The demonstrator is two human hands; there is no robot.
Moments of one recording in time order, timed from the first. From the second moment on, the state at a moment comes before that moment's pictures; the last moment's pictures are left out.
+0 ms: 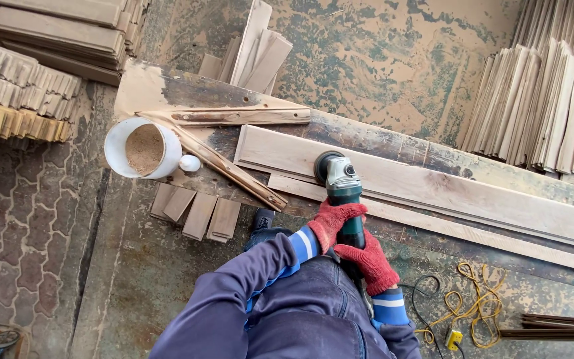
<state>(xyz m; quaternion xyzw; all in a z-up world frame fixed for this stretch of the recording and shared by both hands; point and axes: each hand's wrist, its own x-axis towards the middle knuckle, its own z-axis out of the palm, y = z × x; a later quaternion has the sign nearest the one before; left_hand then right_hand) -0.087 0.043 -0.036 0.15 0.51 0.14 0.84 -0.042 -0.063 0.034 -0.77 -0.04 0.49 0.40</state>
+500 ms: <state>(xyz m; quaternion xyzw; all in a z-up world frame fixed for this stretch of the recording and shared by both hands) -0.015 0.004 -0.057 0.21 0.44 0.07 0.87 -0.023 -0.106 0.030 -0.78 0.06 0.41 0.47</state>
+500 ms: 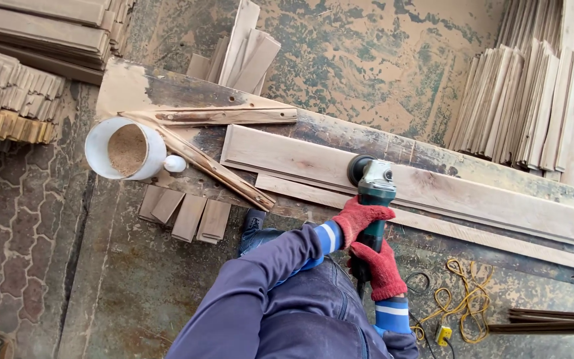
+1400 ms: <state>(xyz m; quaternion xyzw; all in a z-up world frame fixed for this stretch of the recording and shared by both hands) -0.049 0.044 -0.001 0.28 0.41 0.00 0.87 -0.020 -0.112 0.011 -0.71 0.09 0.50 0.49</state>
